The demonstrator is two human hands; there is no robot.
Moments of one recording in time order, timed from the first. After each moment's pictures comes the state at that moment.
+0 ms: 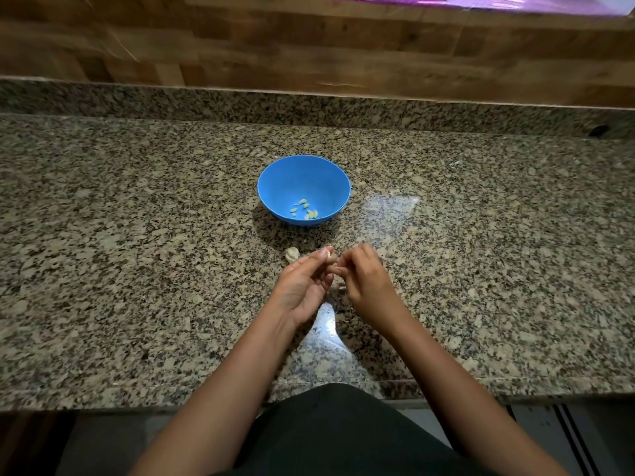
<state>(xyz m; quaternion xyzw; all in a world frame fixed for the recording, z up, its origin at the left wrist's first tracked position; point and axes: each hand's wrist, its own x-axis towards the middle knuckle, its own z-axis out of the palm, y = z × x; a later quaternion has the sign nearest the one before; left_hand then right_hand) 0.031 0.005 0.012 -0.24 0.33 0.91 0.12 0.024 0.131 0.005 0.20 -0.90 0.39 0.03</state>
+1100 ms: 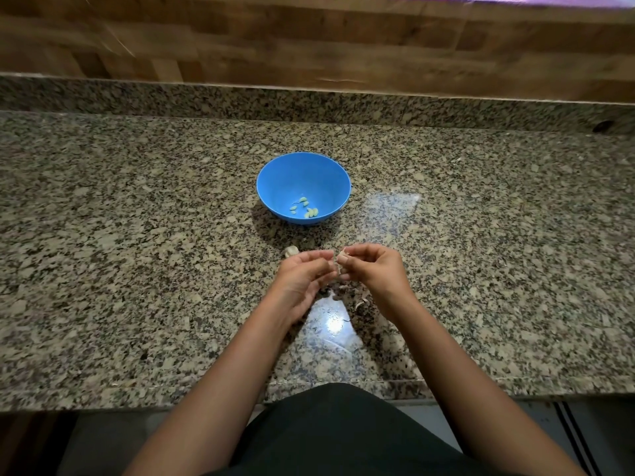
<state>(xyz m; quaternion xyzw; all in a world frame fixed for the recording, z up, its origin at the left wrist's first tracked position) 0.026 0.000 0.013 -0.22 0.46 0.85 0.12 0.010 0.134 0.023 -0.08 -0.67 0.72 -0.15</state>
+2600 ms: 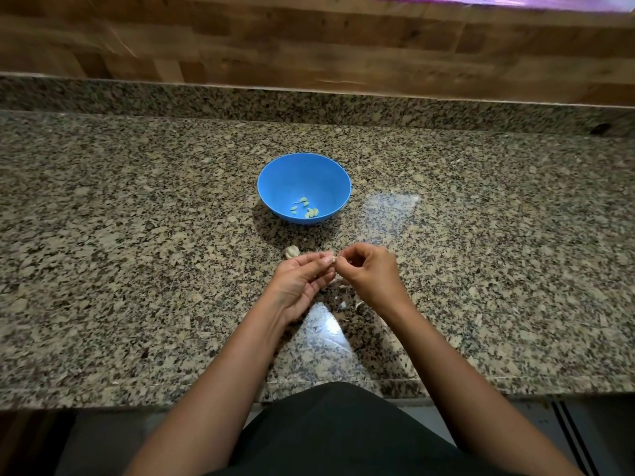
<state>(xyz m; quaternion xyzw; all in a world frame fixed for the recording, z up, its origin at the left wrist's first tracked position) 0.030 -0.005 0.012 -0.22 0.39 0.88 0.13 0.015 0.126 0.023 0.05 -0.86 0.51 -0.05</state>
